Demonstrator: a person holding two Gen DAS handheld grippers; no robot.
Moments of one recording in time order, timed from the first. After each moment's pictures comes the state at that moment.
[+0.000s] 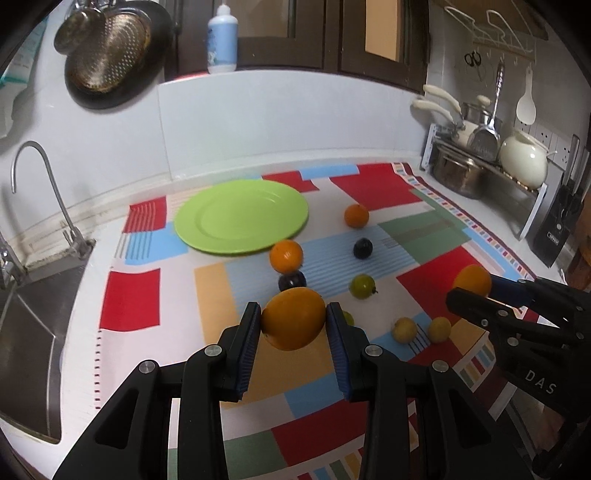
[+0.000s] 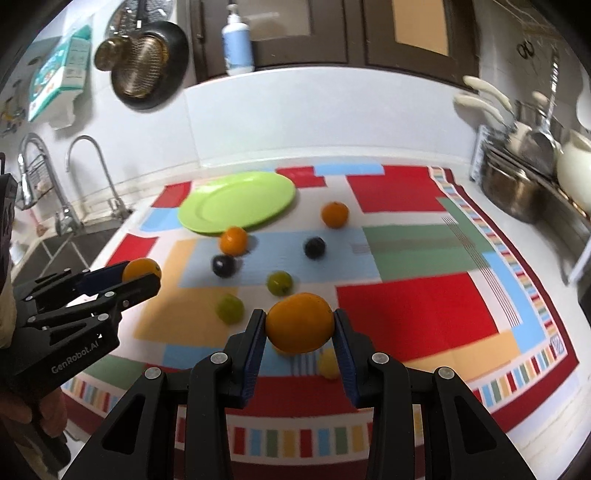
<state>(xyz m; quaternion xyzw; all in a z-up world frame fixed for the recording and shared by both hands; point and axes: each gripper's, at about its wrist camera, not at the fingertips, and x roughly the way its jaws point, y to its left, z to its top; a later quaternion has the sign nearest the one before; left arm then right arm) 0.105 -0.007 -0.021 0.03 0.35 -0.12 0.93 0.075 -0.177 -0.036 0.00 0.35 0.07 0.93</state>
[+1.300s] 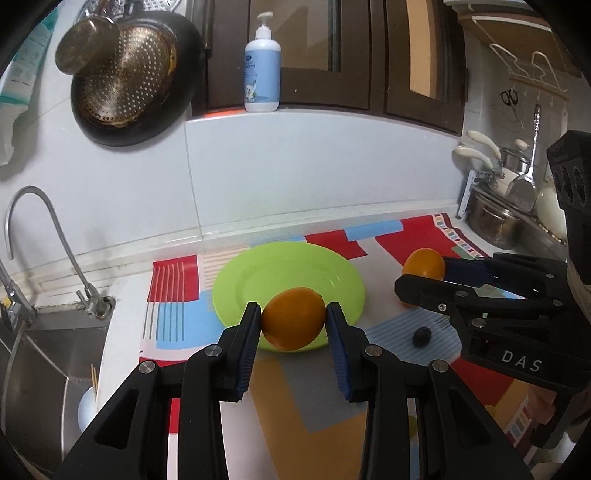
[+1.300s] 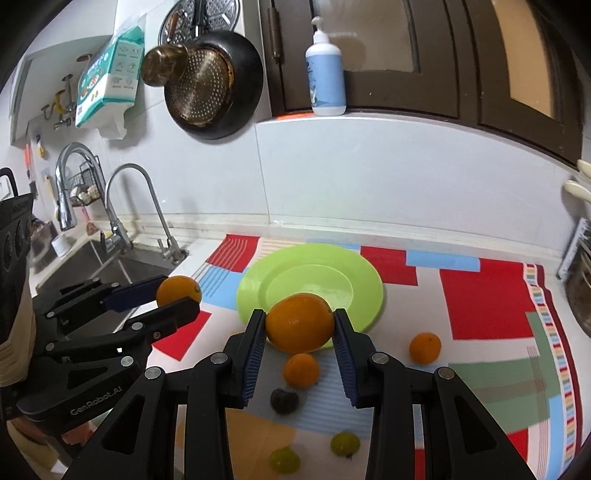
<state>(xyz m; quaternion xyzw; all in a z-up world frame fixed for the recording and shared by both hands) 0.201 0.033 0.012 0.02 0.30 -0.09 0.95 0.210 -0.117 0.013 -0.03 0.31 0.22 0.92</state>
